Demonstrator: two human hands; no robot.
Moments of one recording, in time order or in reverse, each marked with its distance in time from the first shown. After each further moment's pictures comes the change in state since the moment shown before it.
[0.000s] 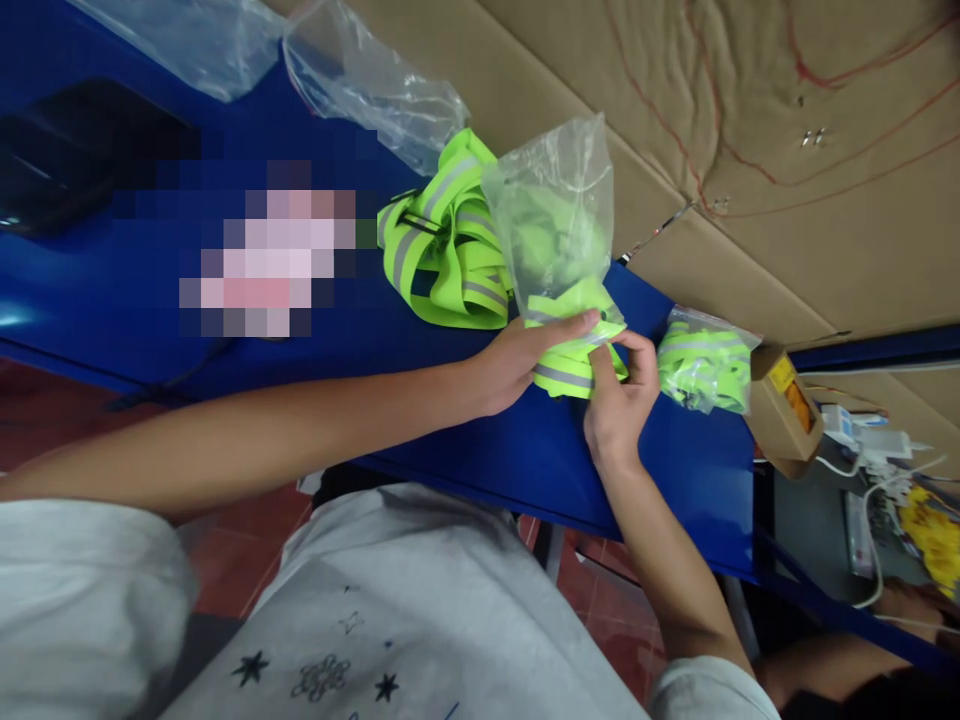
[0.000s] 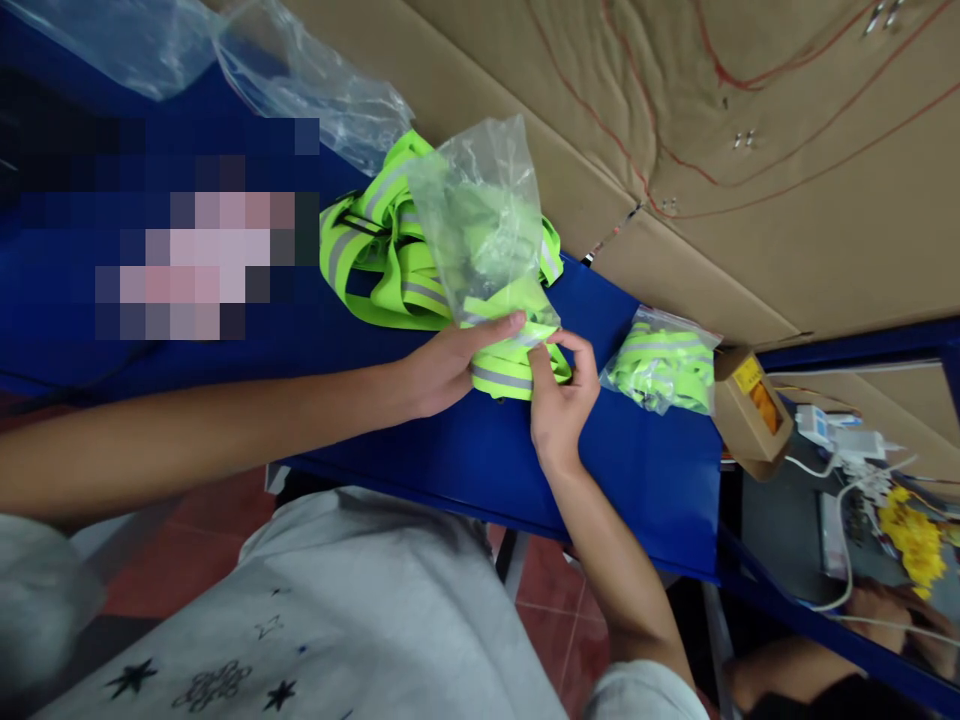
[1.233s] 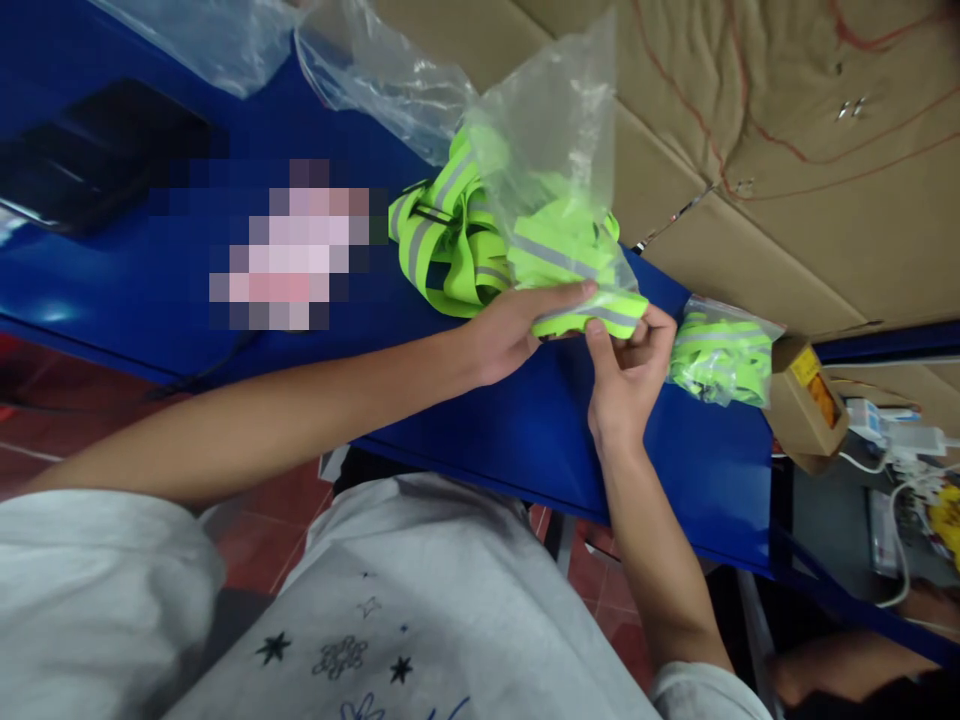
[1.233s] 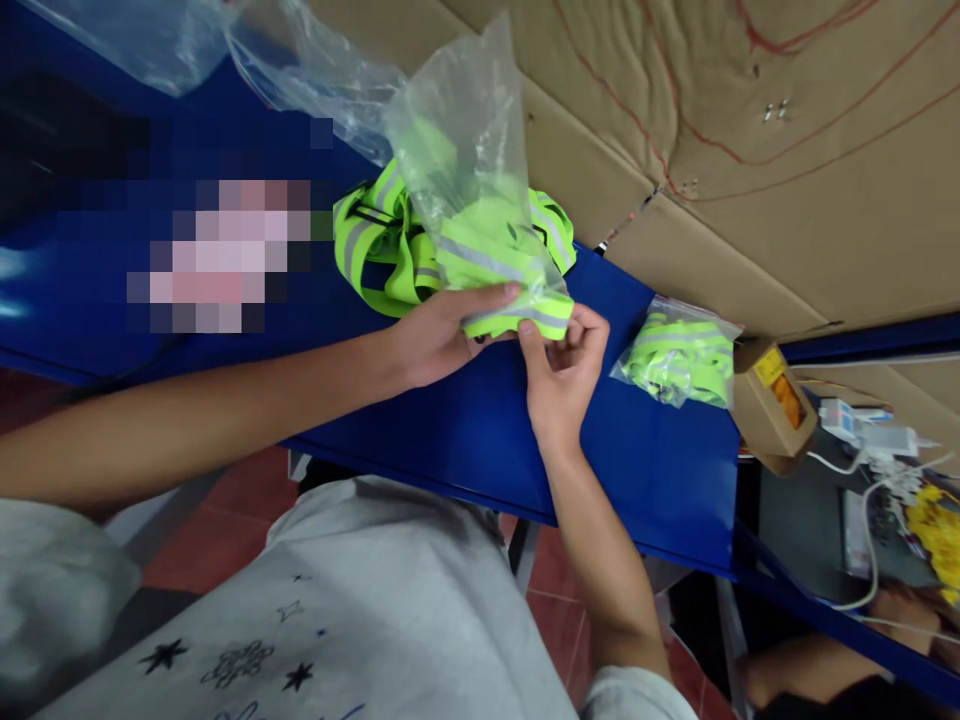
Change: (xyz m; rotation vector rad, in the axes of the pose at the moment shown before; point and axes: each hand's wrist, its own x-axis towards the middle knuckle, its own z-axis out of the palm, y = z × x) left_hand 0.003 0.030 -0.013 0.108 -0.047 0.077; right_hand -0.003 -0.015 0.020 0.153 -0.113 -0.069
